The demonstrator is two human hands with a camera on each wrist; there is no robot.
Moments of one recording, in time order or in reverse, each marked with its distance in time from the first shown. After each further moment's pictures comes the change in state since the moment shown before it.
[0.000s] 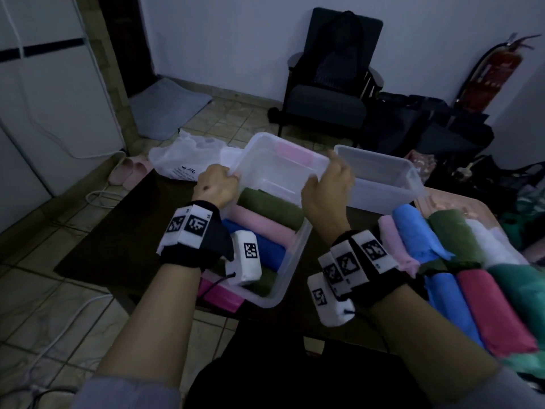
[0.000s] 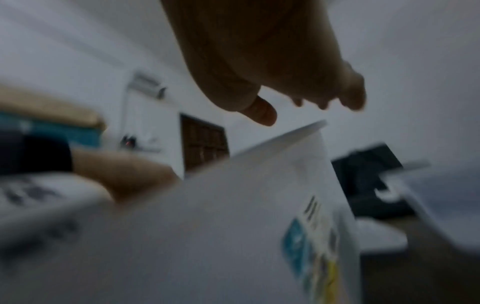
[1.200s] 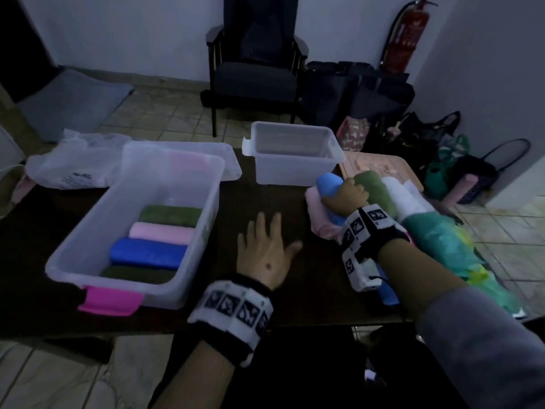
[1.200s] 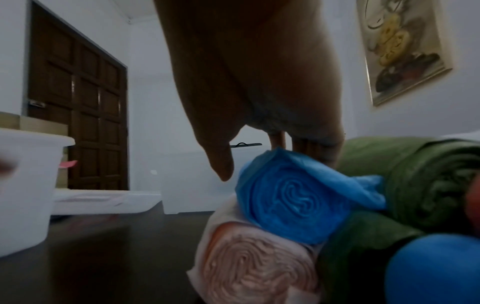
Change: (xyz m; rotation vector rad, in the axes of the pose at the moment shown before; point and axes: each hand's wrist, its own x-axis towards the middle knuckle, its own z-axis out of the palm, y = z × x) left_hand -0.117 0.064 0.183 0.494 -0.558 0.283; right_hand 0.060 0.198 -0.102 -0.515 -0.078 0.527
